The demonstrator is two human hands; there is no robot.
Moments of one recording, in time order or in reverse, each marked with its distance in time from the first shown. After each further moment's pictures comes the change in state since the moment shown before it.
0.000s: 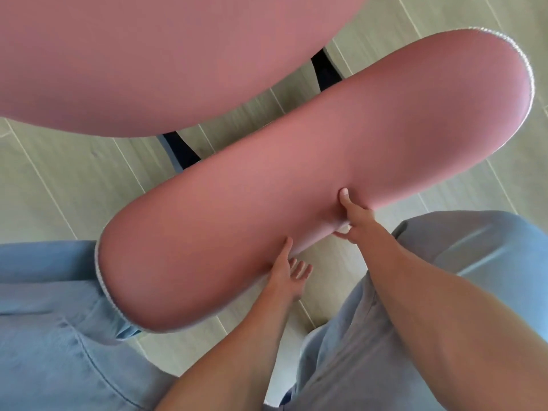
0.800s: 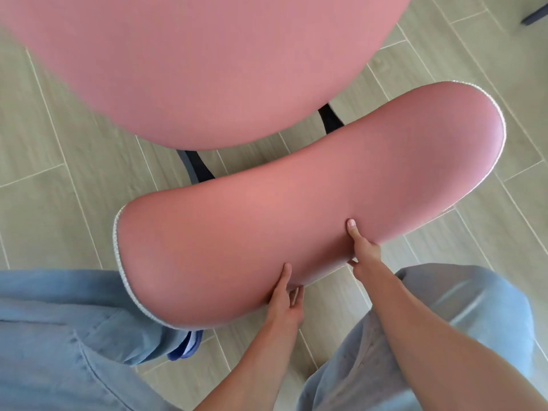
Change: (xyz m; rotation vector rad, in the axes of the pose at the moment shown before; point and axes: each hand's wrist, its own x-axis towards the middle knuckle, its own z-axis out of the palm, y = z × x) left_hand -0.065 0.028 -0.005 -0.285 -0.088 0.138; right_hand -0.054 -0.011 0.009 0.045 0.067 -0.288
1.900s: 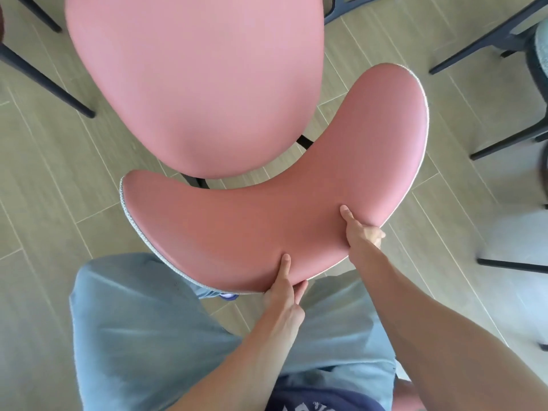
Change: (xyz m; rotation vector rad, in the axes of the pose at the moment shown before) left_hand -0.397 0.042 0.049 0.288 0.108 0.007; right_hand -0.308 -0.222 -0.073 -0.270 0.351 0.017
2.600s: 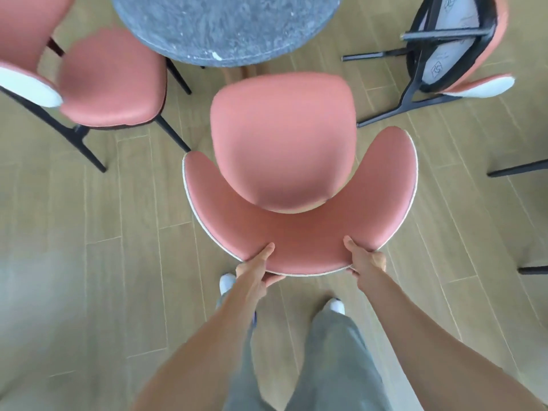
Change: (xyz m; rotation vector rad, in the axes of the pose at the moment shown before) left_hand -0.166 0.175 0.066 0.059 0.039 0.282; right_hand -0.132 -0.196 -0.051 -0.115 -0.426 -0.173
